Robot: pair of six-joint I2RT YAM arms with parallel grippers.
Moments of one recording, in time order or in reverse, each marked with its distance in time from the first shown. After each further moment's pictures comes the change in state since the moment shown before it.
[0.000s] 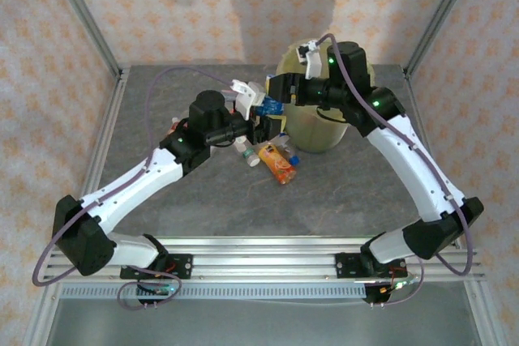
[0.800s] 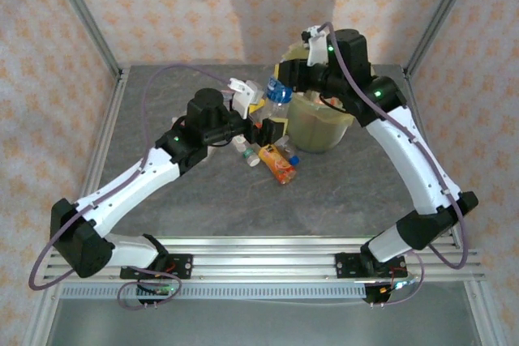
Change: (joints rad) left arm 0.000 -0.038 0.032 -0.105 -0.078 0.021; right arm 0.003 0.072 0.189 -0.096 0.287 -0.142
